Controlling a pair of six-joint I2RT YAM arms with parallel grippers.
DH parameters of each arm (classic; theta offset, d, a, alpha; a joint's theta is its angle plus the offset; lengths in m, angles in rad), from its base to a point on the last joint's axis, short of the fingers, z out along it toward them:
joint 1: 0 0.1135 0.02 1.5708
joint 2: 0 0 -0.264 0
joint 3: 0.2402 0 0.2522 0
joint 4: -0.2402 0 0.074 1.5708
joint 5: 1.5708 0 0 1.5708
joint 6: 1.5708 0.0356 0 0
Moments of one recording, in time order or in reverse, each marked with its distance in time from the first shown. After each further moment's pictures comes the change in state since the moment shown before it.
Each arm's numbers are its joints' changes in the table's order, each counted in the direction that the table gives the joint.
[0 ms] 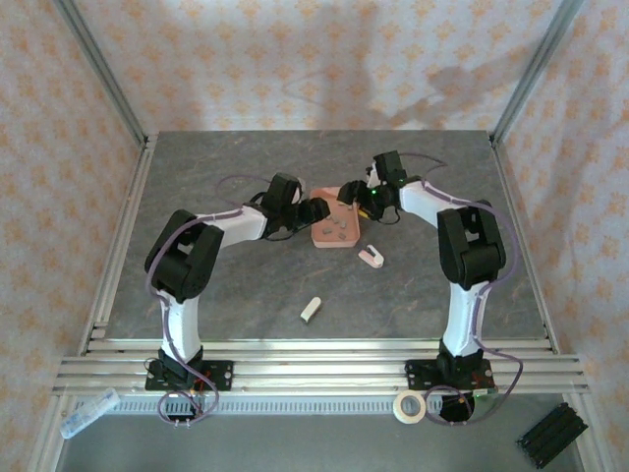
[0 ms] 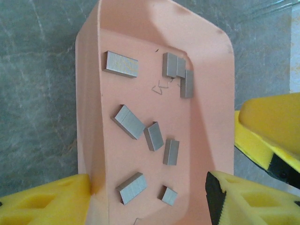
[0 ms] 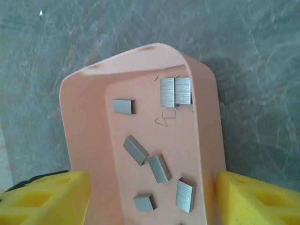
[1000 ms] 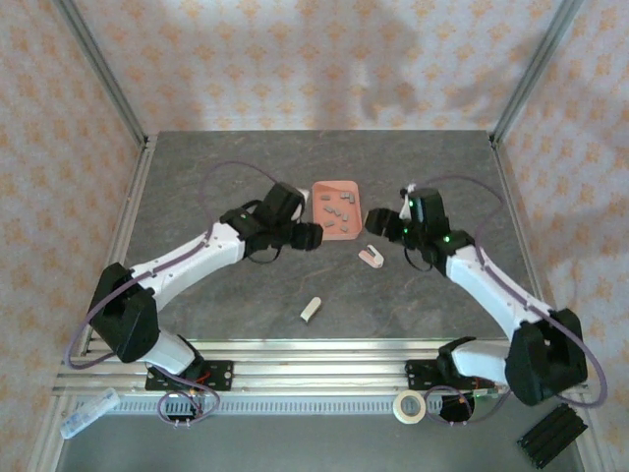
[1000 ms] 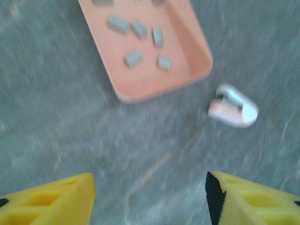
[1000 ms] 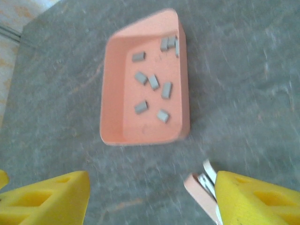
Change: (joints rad) left arm -0.223 0.481 -0.066 -0.607 -0.300 0.407; right arm 0.055 0.837 -0.640 0.050 0.280 -0.051
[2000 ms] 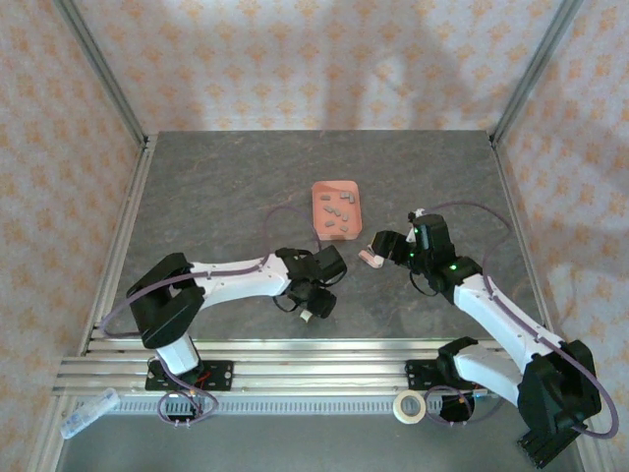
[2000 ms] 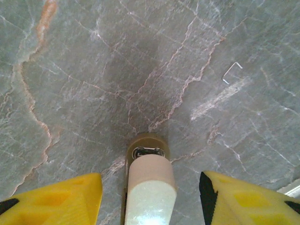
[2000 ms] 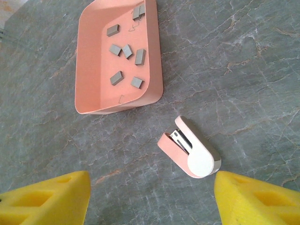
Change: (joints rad) left arm -0.301 -0.203 -0.066 -0.136 -0.023 -0.032; right arm 0.019 0.150 -0.159 0.005 0.041 0.058
